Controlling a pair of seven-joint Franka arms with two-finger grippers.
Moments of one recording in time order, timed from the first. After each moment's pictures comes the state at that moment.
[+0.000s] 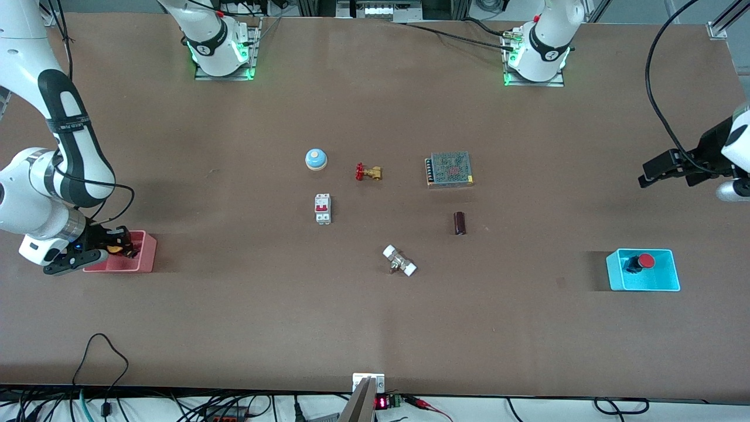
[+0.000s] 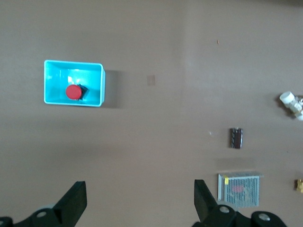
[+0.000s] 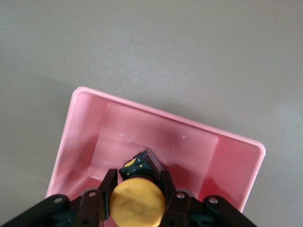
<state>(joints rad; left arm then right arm) 0.07 0.09 -0.03 -1.60 -0.06 1.69 -0.02 -0.31 0.62 0.09 -1.74 -0.03 2.41 -0.56</state>
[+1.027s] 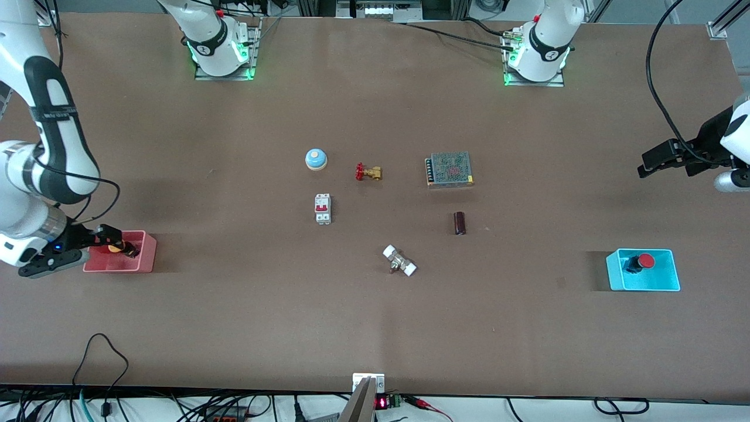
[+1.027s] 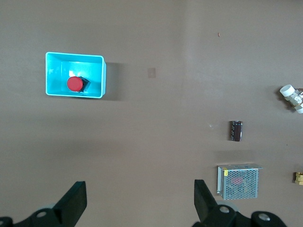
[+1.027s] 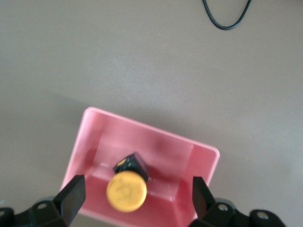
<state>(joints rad) 0.03 0.07 0.01 -1.60 -0.06 1.67 -0.02 -0.31 0.53 0.09 -1.68 -0.03 2.29 -0.57</state>
